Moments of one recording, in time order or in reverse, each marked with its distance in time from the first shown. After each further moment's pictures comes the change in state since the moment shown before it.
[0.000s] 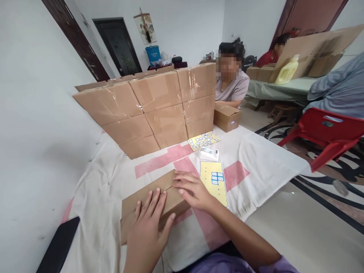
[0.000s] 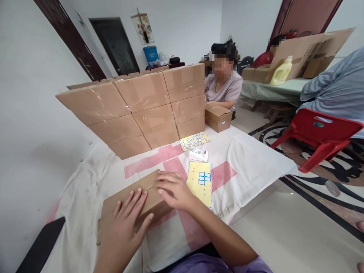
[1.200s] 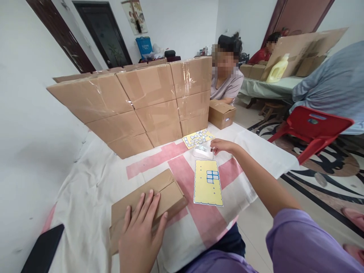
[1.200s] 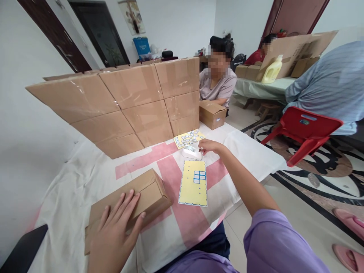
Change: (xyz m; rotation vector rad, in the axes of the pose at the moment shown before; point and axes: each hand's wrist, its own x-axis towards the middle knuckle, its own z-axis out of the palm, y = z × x) left_hand 0.002 0.016 -0.006 -0.192 0.056 -0.189; right_hand 0.050 0.163 -0.180 0.155 -0.247 1.163
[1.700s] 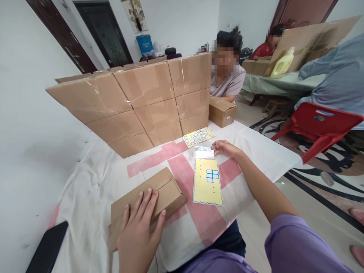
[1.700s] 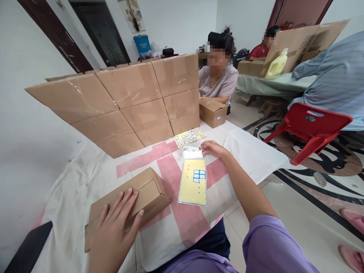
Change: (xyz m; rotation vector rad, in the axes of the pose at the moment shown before) left_hand 0.004 0.005 0.001 0.024 0.012 -0.017; right_hand 0.002 0.049 -0.001 0.481 -0.056 -0.233
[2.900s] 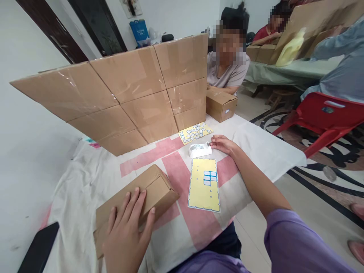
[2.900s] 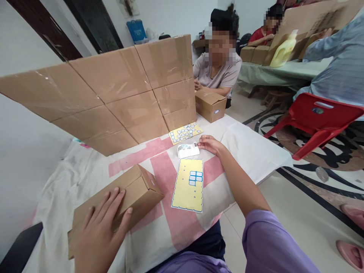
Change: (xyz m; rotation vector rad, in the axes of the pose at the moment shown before) left_hand 0.012 0.014 0.004 0.060 0.011 -0.056; right_hand 0.014 0.012 -0.017 0.285 -0.027 0.011
